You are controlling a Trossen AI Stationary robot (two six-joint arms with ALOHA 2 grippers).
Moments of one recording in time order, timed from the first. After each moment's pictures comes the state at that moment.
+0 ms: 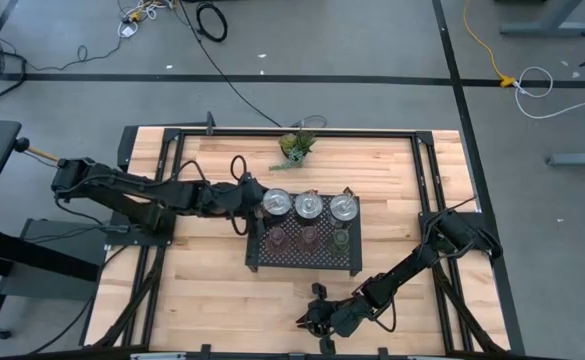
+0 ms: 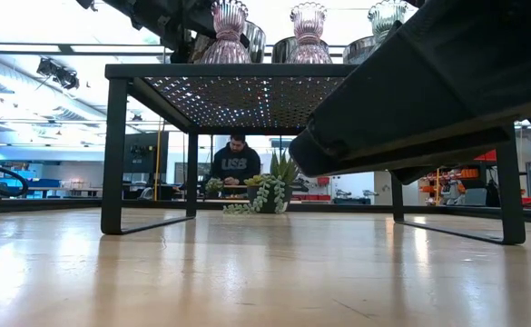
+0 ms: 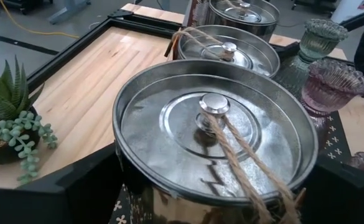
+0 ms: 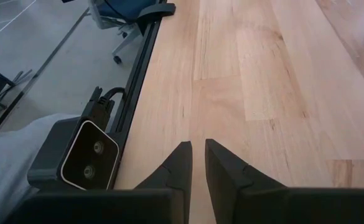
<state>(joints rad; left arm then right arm) -0.11 1.26 0.84 -0.01 -0.31 -0.26 0.68 2.09 1.09 0.46 0.33 0.51</state>
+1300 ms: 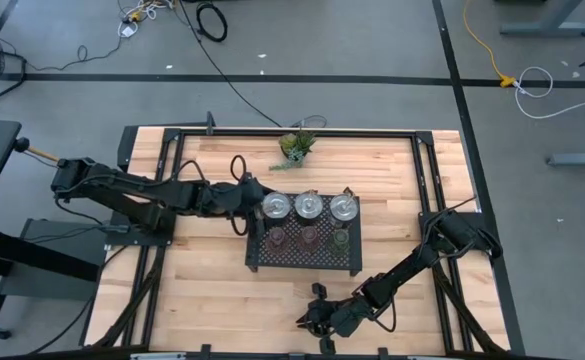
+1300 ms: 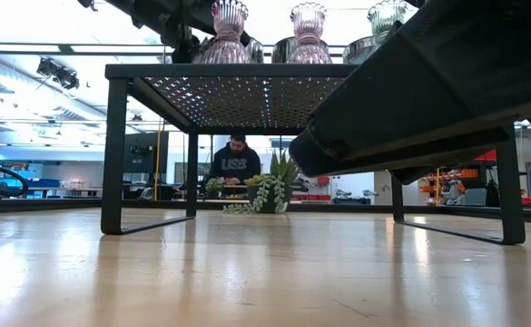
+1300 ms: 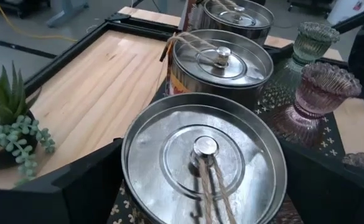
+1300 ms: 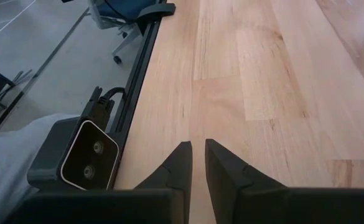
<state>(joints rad) -0.10 1.26 0.84 -0.01 -0.30 -0.25 0.68 2.09 1.09 0.46 0.33 0.51</state>
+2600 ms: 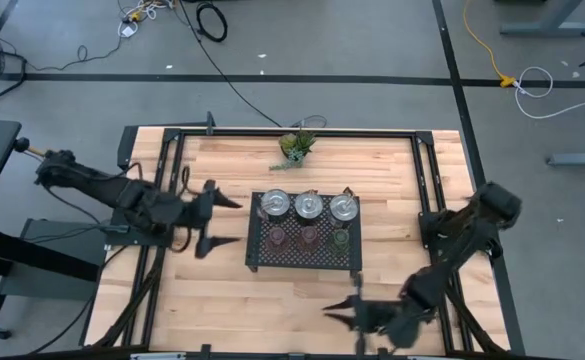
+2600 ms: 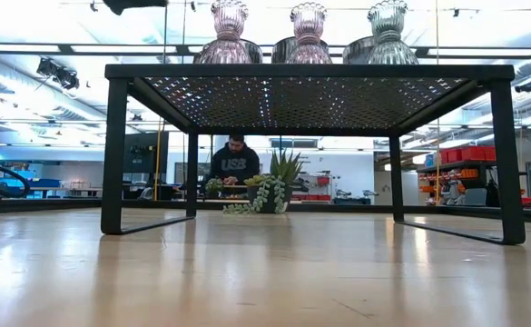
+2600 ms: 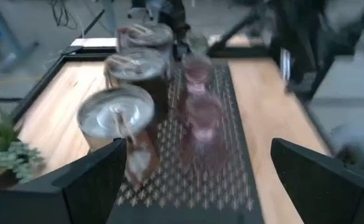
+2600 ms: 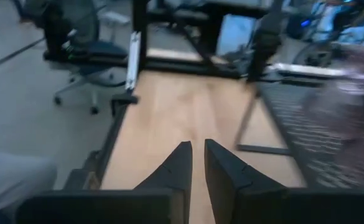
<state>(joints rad) -0.37 0.87 0.84 -0.36 -0.36 -0.16 0.86 1.71 1.02 0.26 0.81 0.22</state>
